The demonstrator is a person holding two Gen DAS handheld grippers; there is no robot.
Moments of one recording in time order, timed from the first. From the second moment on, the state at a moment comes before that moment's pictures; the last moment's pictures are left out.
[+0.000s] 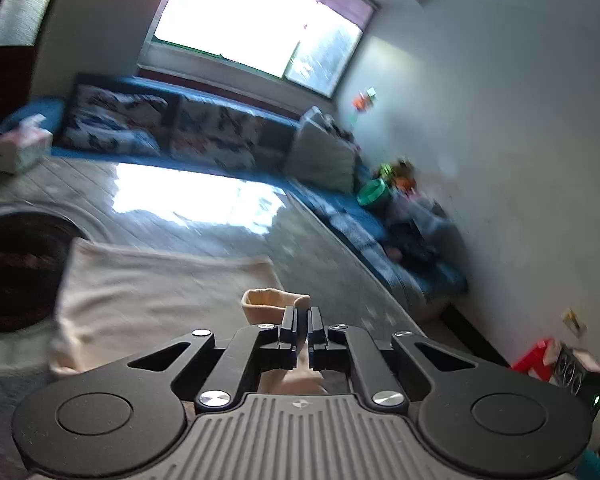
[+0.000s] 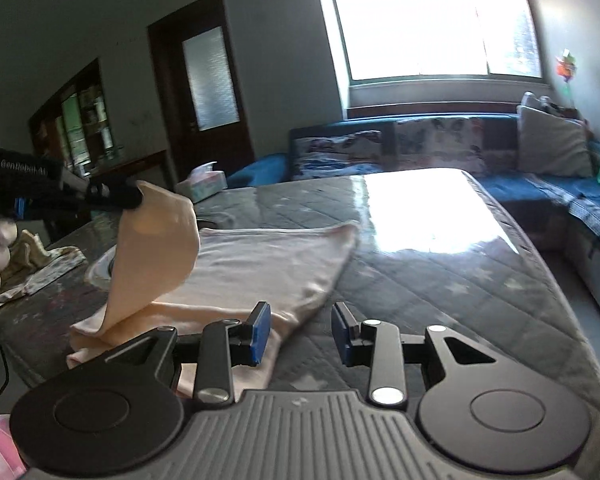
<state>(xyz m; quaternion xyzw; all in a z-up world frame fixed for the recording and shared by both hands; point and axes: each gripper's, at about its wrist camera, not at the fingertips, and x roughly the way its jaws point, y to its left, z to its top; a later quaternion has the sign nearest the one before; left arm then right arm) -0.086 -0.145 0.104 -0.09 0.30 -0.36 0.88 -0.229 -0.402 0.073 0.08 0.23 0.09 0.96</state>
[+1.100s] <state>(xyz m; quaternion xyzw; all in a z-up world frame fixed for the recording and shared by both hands) -0.078 -0.076 0.033 -0.03 0.37 -0.34 0.87 -0.185 -0.347 0.067 0.04 0.26 0.17 0.95</state>
